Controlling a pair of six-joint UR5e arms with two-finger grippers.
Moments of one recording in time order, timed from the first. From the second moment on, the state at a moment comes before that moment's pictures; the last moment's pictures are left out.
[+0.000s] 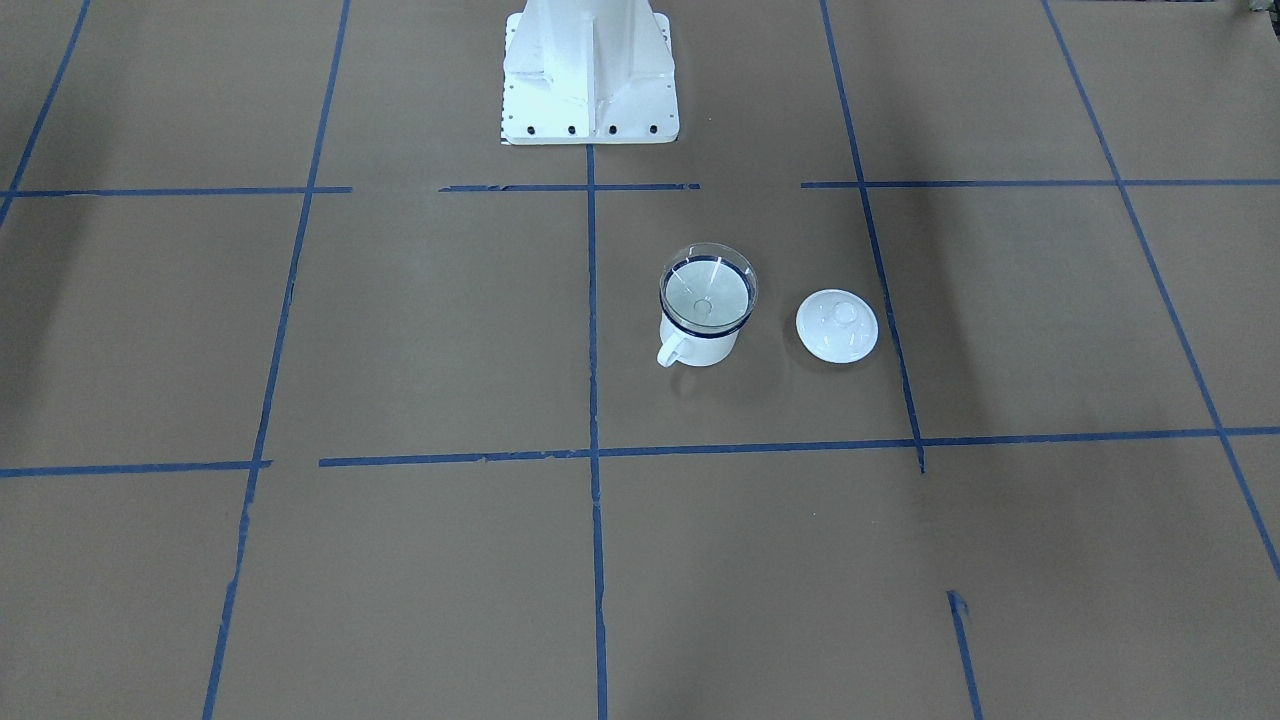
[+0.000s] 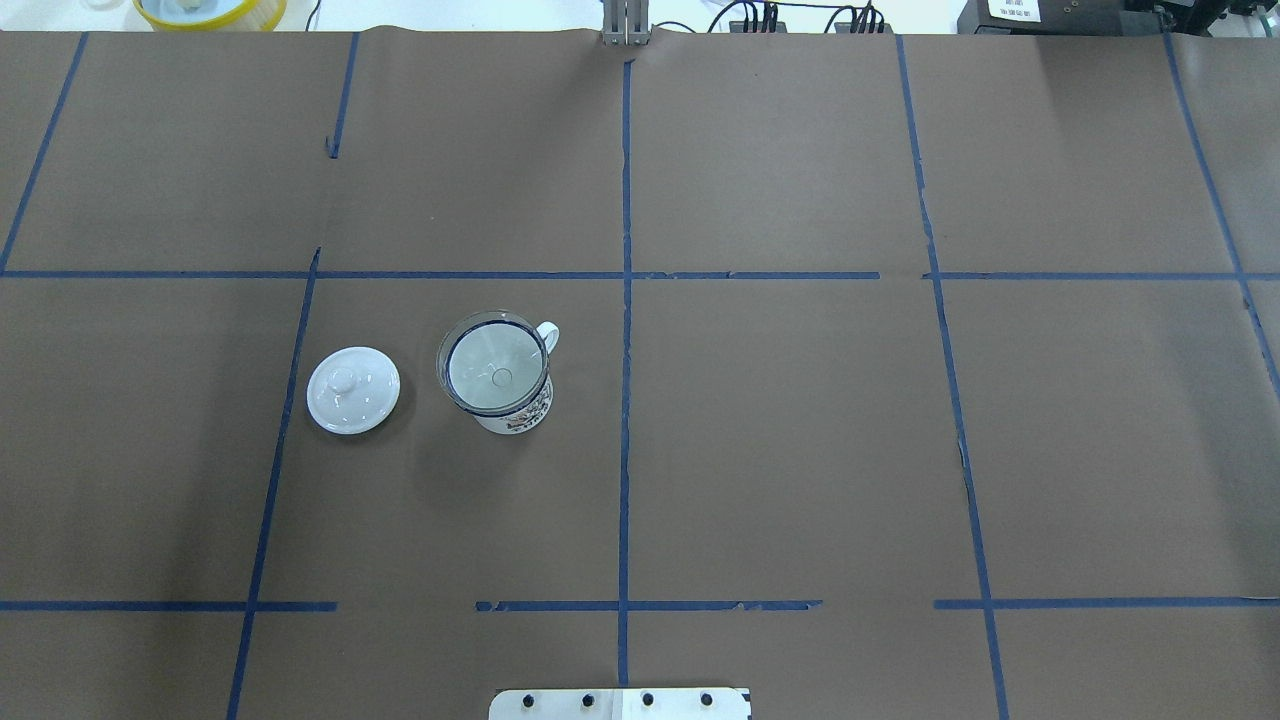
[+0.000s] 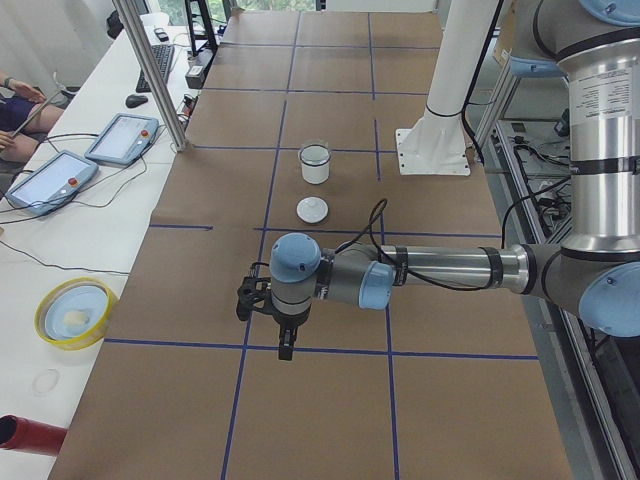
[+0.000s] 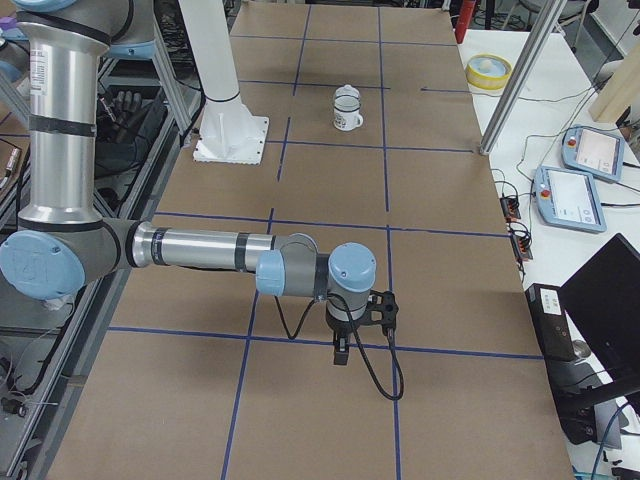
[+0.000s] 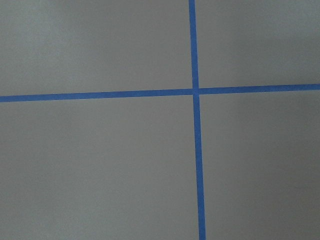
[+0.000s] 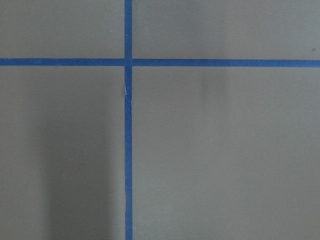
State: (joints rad) left arm -1.57 -1.44 -1.72 -1.74 -2.32 -0.08; right arm 1.57 -1.68 1.66 -1.57 2.29 0.01
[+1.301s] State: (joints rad) left arm -1.02 -2.06 -1.97 -1.31 -2.22 -0.74; right arm 1.57 -1.68 1.66 -1.57 2.29 0.01
